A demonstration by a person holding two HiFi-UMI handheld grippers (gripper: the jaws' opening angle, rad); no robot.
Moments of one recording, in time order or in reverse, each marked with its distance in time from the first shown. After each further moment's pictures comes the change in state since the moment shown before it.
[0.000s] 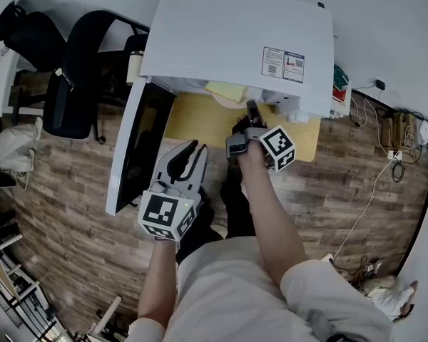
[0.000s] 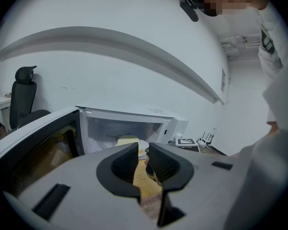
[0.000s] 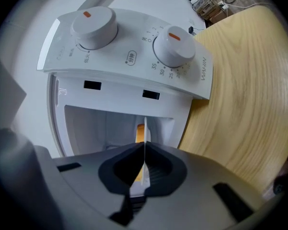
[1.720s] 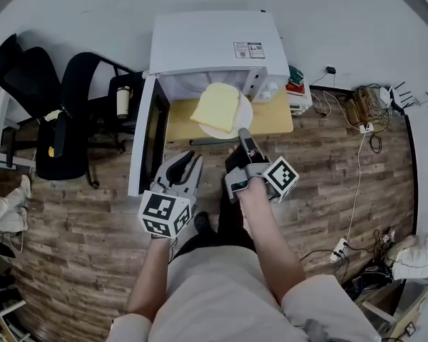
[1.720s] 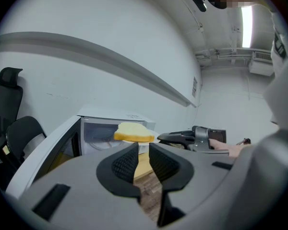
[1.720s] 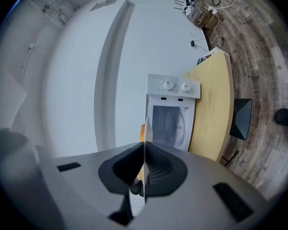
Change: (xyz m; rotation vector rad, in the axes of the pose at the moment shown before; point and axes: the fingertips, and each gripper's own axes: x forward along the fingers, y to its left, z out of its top) left arm -0.150 -0.027 -0.020 0.104 -0.060 -0.266; right arm -0.224 0.108 -0.094 0.059 -0.133 0.228
